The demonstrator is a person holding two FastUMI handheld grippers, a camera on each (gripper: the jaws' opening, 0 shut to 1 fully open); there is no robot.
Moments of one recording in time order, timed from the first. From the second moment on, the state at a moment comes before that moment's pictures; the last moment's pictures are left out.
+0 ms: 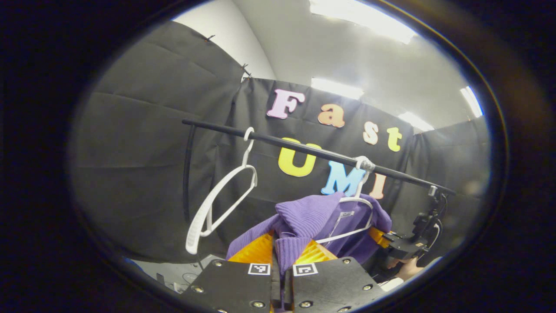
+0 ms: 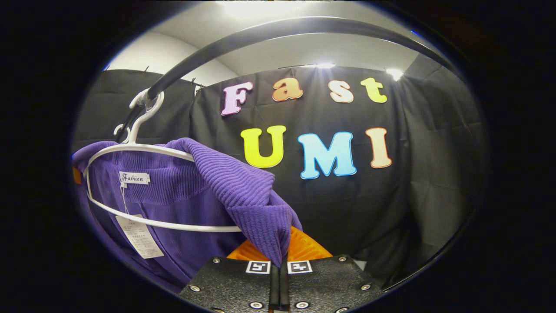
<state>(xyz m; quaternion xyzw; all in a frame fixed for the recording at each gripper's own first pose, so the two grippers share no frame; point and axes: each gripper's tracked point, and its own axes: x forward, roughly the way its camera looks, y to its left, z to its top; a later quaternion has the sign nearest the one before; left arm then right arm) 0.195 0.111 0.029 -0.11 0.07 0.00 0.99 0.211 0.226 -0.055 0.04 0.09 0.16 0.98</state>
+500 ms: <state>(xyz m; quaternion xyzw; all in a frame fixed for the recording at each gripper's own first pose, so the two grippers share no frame) 0.221 0.153 0.056 -0.08 0.05 -0.01 1.00 0.181 0.228 -0.034 0.05 0.07 0.14 0.99</state>
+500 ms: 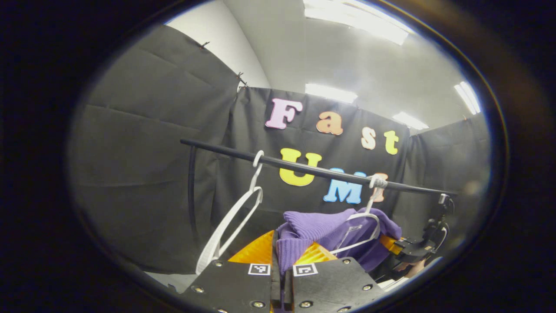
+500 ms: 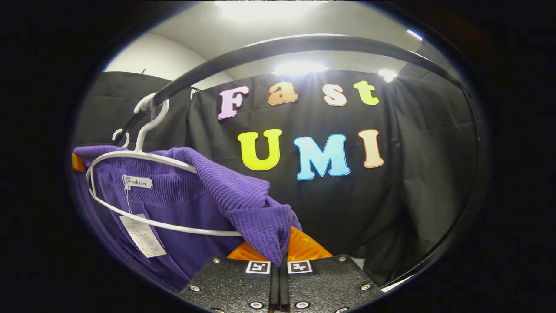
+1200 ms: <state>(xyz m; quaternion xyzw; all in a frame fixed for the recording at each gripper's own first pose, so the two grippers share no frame) 0.232 0.209 -0.005 -0.07 0.07 -0.02 0.99 0.149 0.238 0.020 0.04 0.03 0.12 0.99</state>
